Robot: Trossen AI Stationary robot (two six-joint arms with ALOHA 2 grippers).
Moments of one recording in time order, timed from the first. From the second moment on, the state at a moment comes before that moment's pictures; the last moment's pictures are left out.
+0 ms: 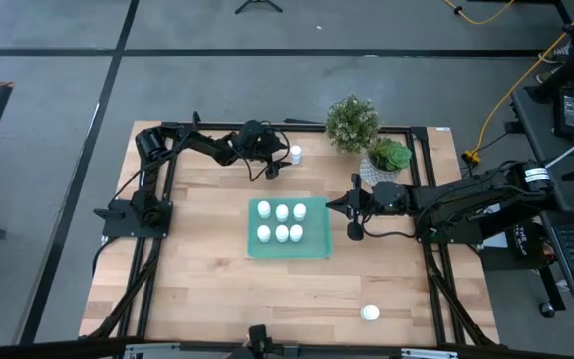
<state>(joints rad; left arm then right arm) 0.62 2.00 0.91 0.56 0.32 0.25 0.03 1.16 0.37 0.45 0.13 -0.03</state>
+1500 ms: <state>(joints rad) 0.62 2.02 1.06 0.37 0.28 0.21 0.03 1.16 0.37 0.53 0.14 -0.09</state>
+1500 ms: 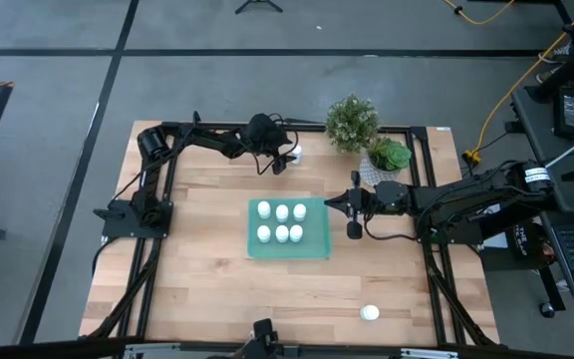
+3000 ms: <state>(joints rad) 0.60 2.07 1.15 0.27 0.26 0.20 0.03 1.16 0.37 0.53 0.14 -0.09</state>
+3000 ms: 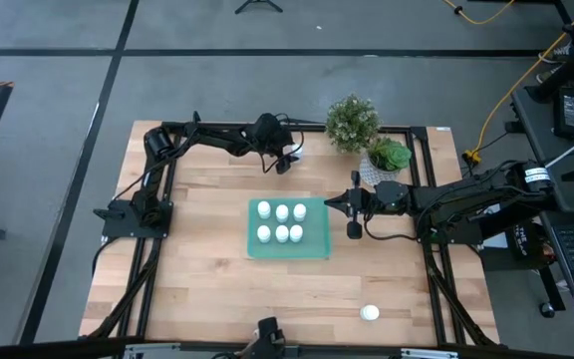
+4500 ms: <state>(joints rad) 0.60 2.07 1.18 0.19 0.27 0.27 0.03 1.16 0.37 0.50 0.14 -0.08</state>
